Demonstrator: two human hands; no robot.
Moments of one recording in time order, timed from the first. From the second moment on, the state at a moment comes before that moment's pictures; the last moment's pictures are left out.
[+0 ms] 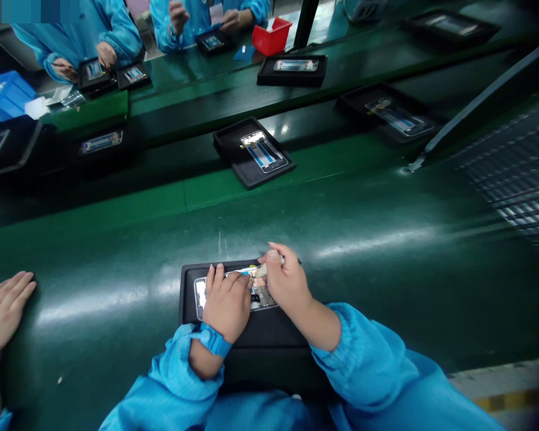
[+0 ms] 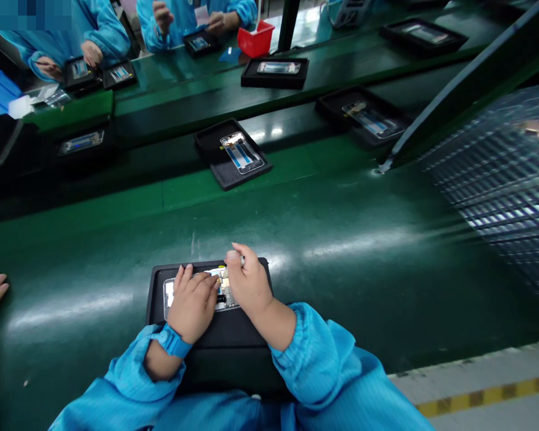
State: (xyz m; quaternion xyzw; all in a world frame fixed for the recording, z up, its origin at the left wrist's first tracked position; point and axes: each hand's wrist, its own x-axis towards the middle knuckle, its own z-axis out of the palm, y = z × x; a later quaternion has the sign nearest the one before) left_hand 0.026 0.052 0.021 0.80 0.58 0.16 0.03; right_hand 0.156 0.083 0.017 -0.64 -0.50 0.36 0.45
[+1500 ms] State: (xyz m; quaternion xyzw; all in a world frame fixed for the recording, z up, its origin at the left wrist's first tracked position) left_hand 0.028 0.052 0.021 0.80 0.58 0.15 0.03; right_hand 0.155 0.082 0.014 -0.63 -0.47 0.37 0.49
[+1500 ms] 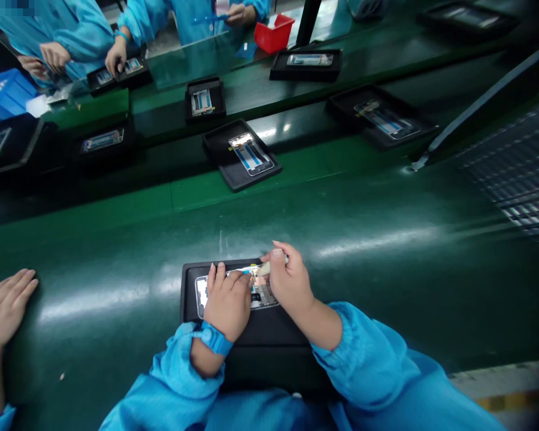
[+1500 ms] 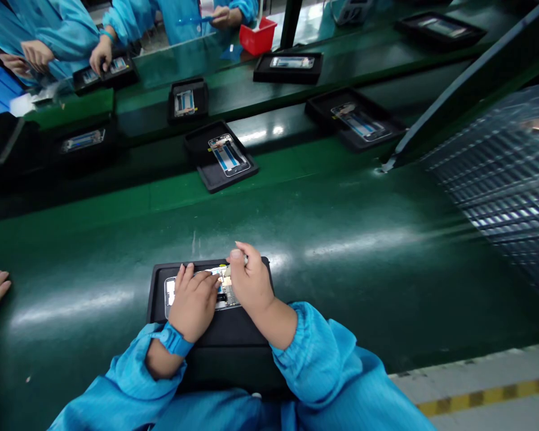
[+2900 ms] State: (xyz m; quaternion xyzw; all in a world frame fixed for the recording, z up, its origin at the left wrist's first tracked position) left_hand 0.033 0.049 0.024 0.82 0.57 0.06 0.04; right_hand 0.157 0.077 0.018 -0.60 -0.61 0.27 0.44
